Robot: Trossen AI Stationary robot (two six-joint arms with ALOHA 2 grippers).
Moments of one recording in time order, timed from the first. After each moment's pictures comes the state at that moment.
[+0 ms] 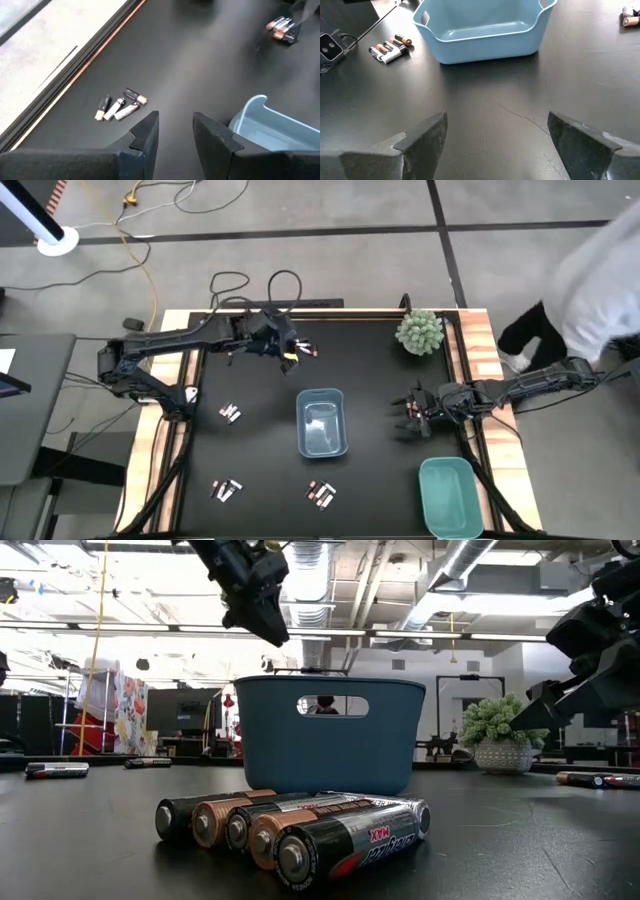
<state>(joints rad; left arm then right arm) 0.29 1.42 1.27 -0.62 -0.16 -0.18 0.15 0.46 0.01 0.03 0.05 0.17</state>
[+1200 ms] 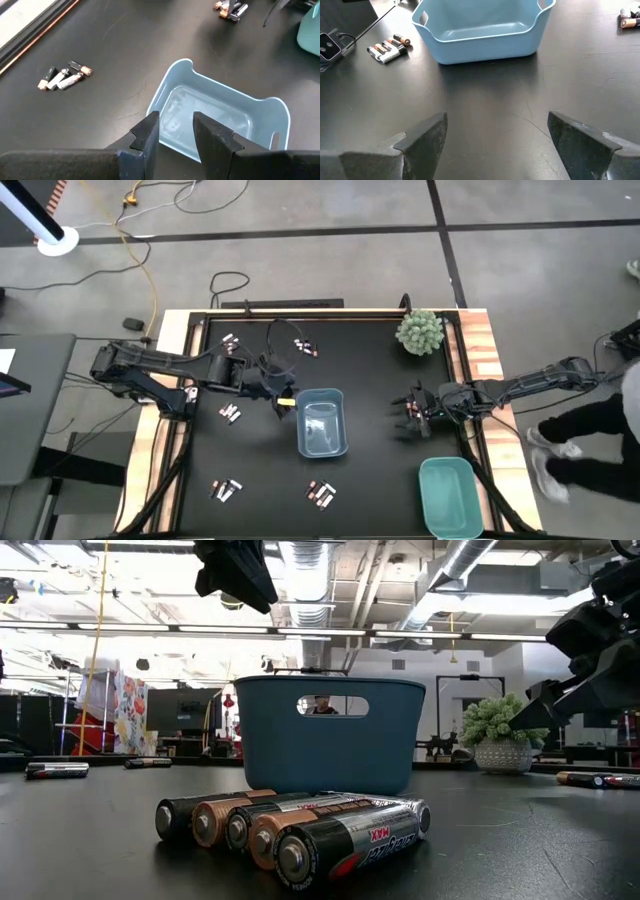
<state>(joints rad) -0.11 1.39 1.27 -0.71 -0.37 -0.50 0.15 0.46 0.01 0.03 0.05 0.16</state>
